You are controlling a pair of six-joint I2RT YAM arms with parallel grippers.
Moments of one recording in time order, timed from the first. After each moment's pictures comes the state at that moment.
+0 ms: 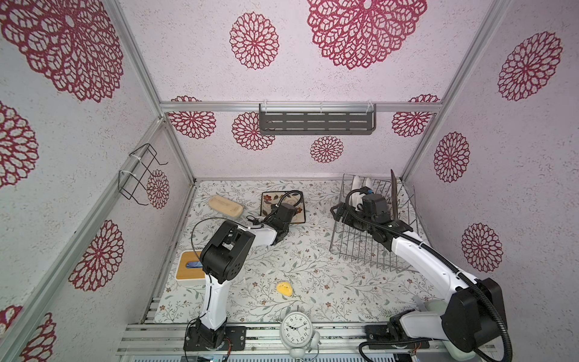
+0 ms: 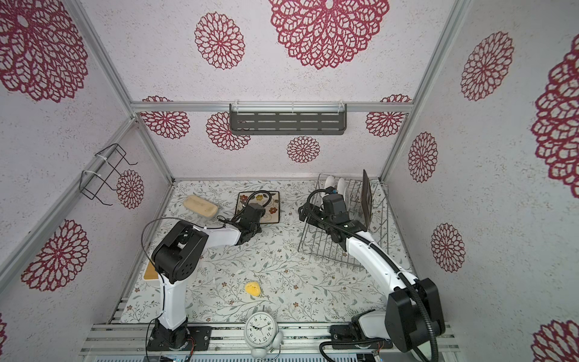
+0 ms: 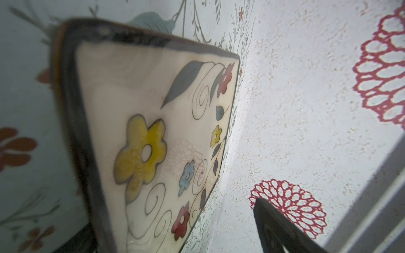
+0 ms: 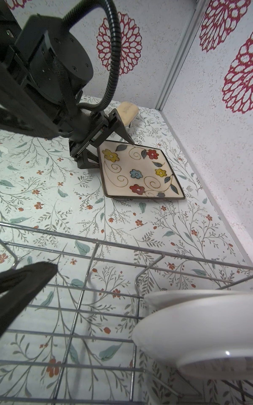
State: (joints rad) left arm -0.57 2.07 1.19 0.20 -0.53 -2.02; right arm 0.39 1.33 1.02 -0.29 -0.13 0.67
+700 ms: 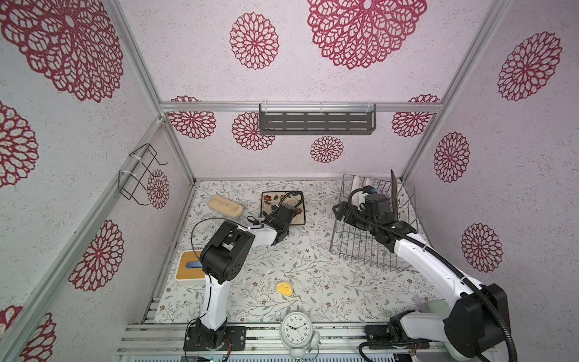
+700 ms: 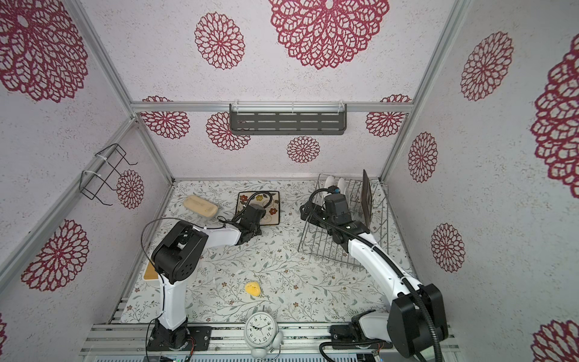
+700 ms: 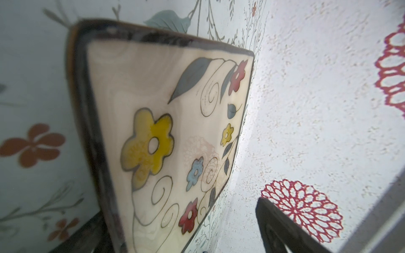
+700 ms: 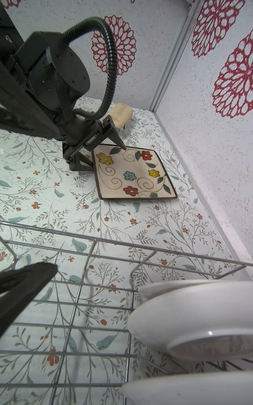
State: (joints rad) left arm -0.58 2.06 1.19 0.15 -0.51 -2.02; right arm 0.39 1.29 1.02 -0.30 -0.10 0.67
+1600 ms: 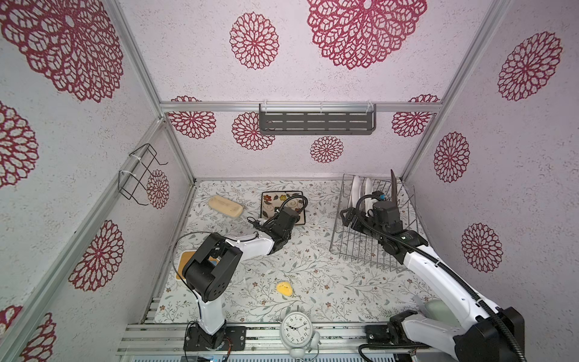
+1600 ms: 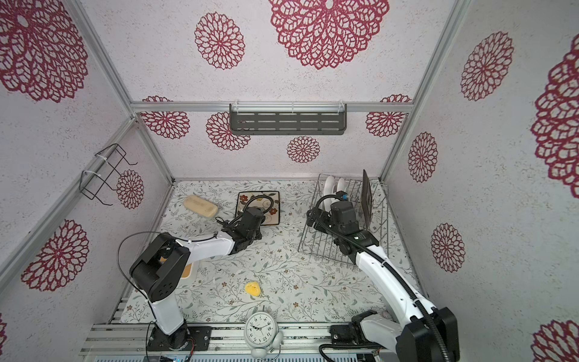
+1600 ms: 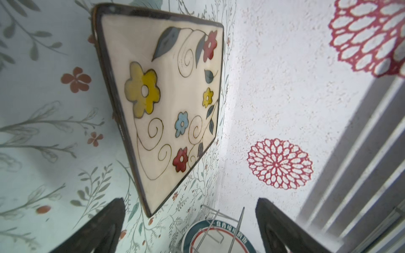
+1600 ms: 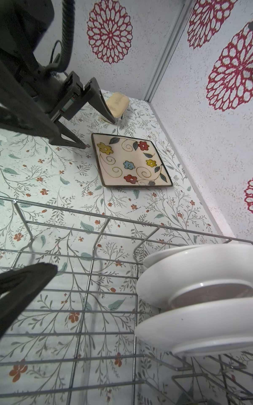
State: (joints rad) left arm -0.66 1.82 1.05 0.14 -0.50 -1.90; right arm 0.38 1.15 0.93 -0.36 -0.02 0.64
